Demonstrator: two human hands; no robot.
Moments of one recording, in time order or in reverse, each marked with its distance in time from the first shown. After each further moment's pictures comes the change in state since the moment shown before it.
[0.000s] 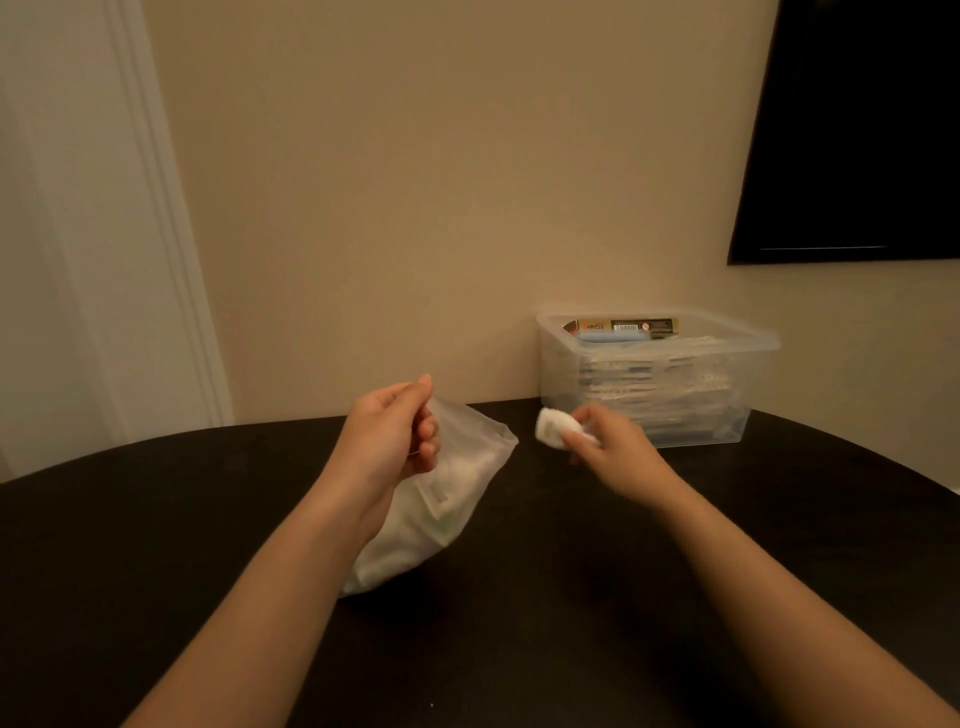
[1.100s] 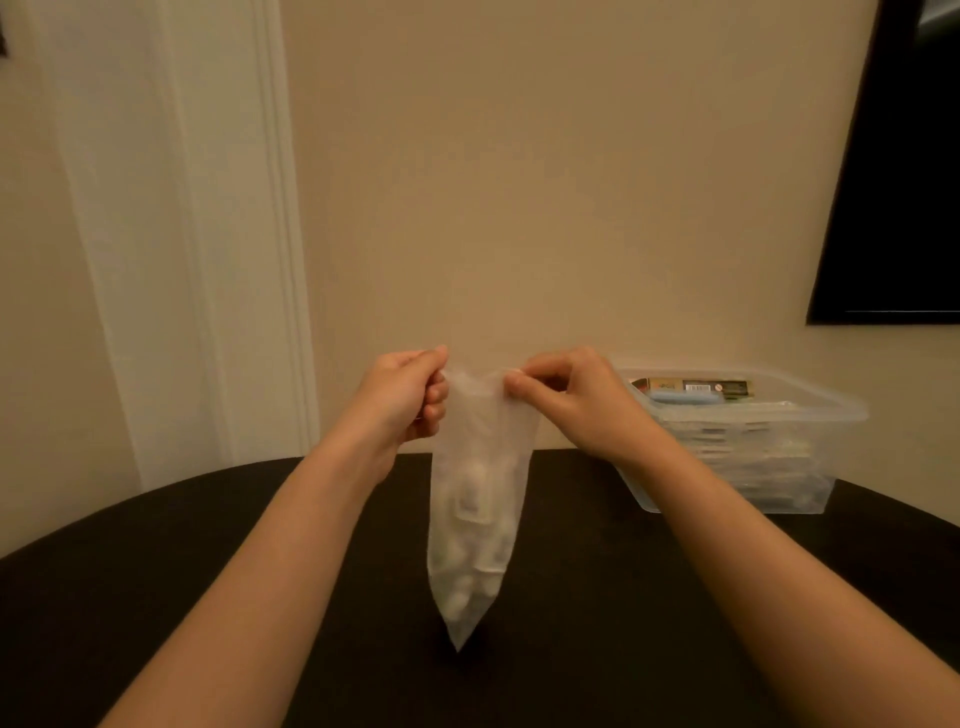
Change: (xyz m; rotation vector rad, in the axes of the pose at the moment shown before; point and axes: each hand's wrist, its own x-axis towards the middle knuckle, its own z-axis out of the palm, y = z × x) left_hand 0.018 0.077 -0.052 0.100 0.064 0.135; right_hand 0.010 -0.169 -0.013 0.173 0.016 -0.651
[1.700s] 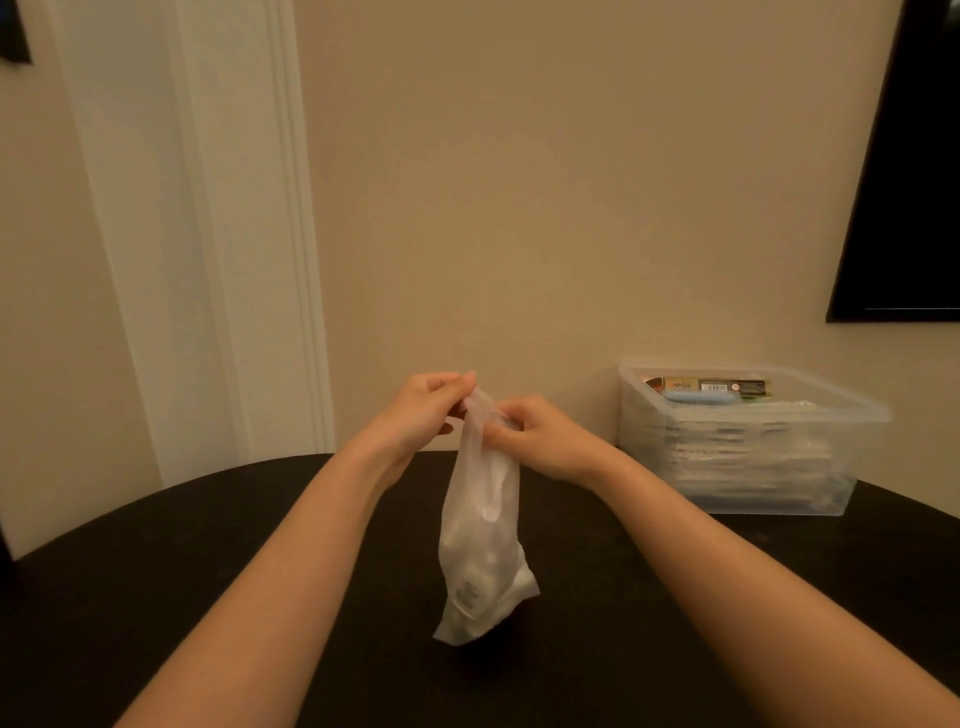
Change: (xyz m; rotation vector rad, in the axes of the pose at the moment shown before) left_hand 0.020 -0.028 -0.010 0.305 -0.163 0.065; right_hand 0.010 0.020 0.047 0.245 -0.333 0.286
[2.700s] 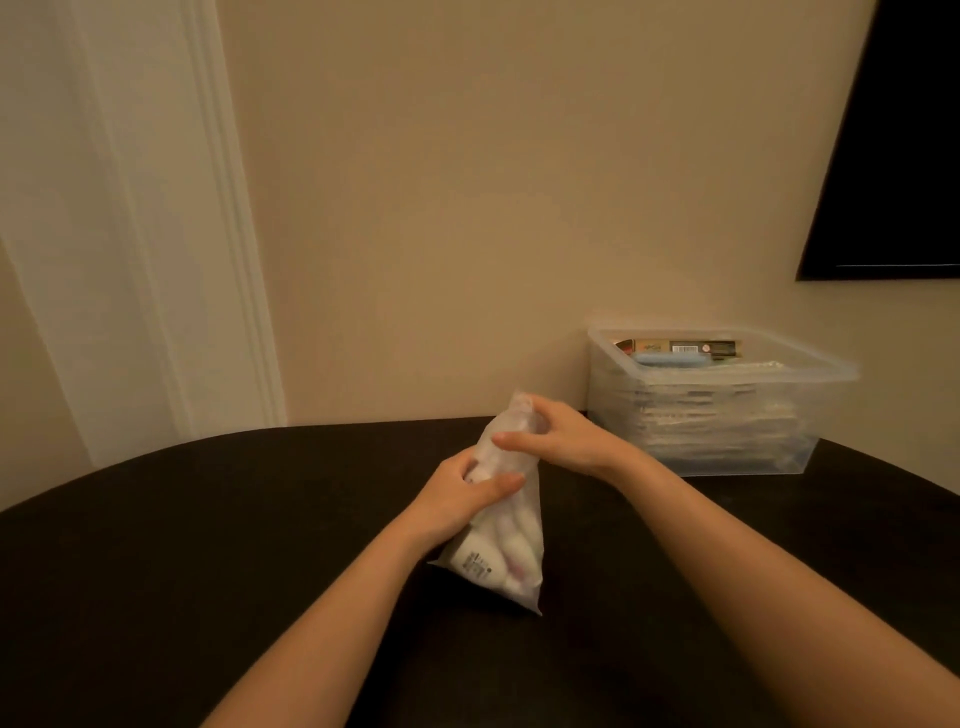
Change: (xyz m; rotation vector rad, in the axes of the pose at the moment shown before) left_hand 0.009 -0.102 0.085 -0.138 -0.256 -0.134; right_hand -0.010 0.091 -0.028 0.027 0.085 0.275
